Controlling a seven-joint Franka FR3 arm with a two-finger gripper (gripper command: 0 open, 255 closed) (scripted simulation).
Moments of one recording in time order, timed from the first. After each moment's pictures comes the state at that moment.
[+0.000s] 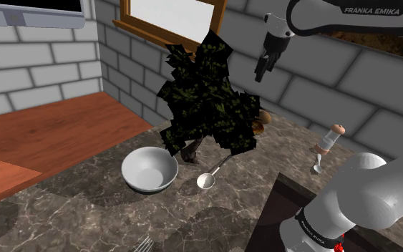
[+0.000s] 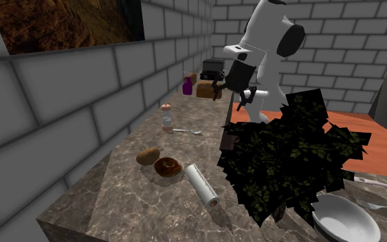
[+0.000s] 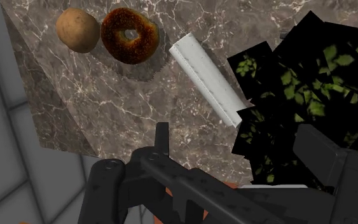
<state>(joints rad) 0.08 -0.47 -0.09 -2.15 -0.37 1.77 -0.11</state>
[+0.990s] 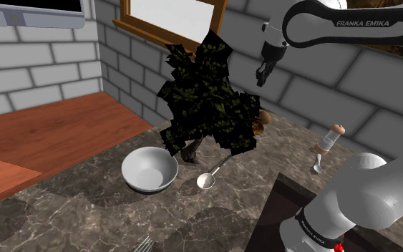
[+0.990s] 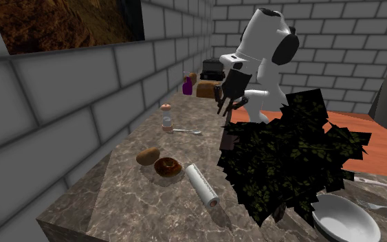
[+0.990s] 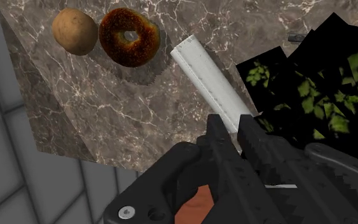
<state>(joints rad) 0.07 -0.47 -0.11 -2.22 -0.39 1.84 -0.11</state>
